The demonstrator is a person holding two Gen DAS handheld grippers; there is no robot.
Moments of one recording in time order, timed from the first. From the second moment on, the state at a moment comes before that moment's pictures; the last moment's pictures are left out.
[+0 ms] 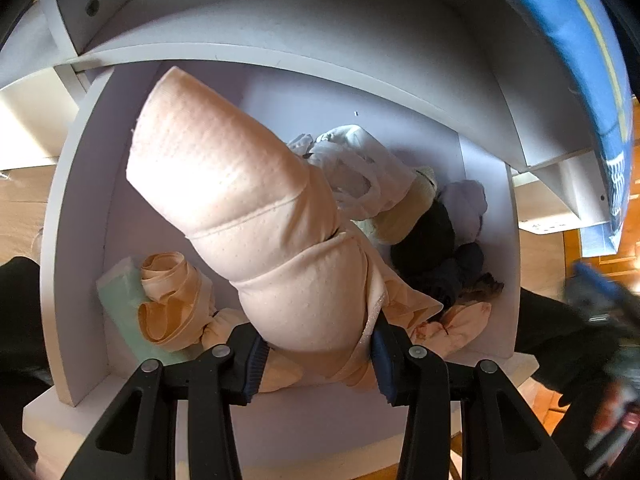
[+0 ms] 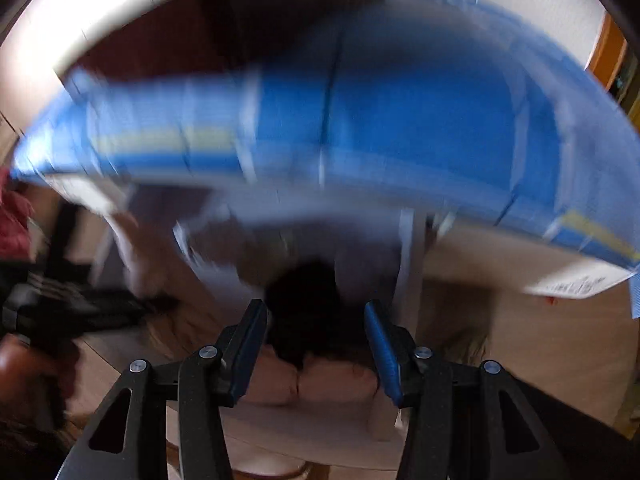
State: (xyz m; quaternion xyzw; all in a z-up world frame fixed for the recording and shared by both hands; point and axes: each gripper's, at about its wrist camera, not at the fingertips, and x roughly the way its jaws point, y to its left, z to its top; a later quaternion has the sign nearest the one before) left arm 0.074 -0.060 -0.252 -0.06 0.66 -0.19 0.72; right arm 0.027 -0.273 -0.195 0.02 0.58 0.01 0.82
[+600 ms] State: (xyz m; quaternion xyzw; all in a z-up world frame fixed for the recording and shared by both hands) left arm 0.060 -0.054 -0.193 -0.03 0.62 -0.21 0.75; right arm 0.037 -0.238 -0.288 0.04 0.71 0.10 0.69
